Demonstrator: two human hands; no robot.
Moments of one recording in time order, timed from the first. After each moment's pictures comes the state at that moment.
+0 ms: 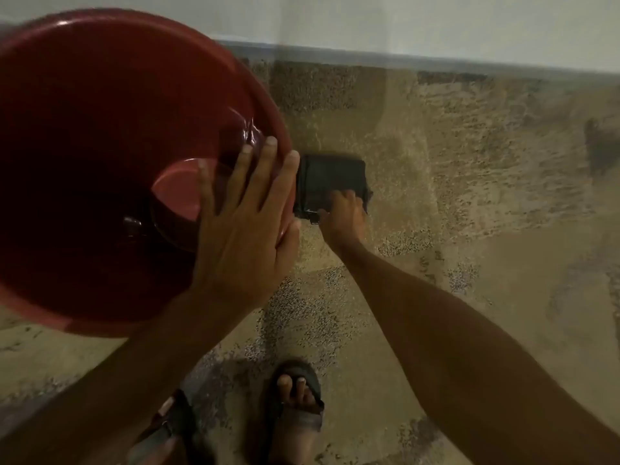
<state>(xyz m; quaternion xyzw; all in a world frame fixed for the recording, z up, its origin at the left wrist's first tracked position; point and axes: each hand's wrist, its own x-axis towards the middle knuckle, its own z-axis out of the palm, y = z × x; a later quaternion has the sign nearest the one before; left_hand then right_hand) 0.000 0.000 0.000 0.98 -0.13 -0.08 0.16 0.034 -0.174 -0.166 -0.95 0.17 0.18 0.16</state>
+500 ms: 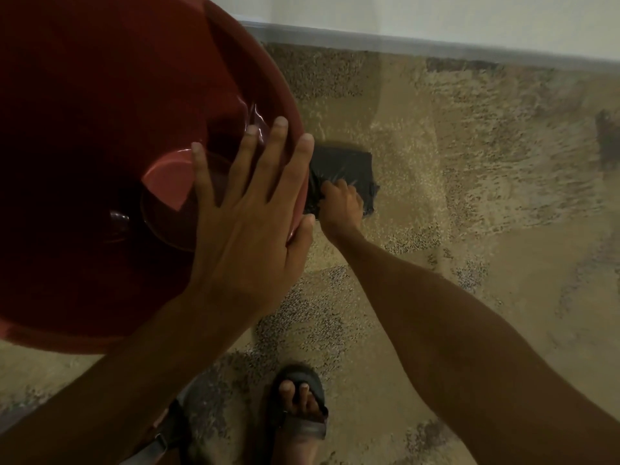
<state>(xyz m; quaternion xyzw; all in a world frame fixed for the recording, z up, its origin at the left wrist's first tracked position) 0.003 -0.001 -0.012 0.97 -0.14 -0.06 0.16 0.048 -0.167 -0.200 -0.97 0.11 0.16 0.11</state>
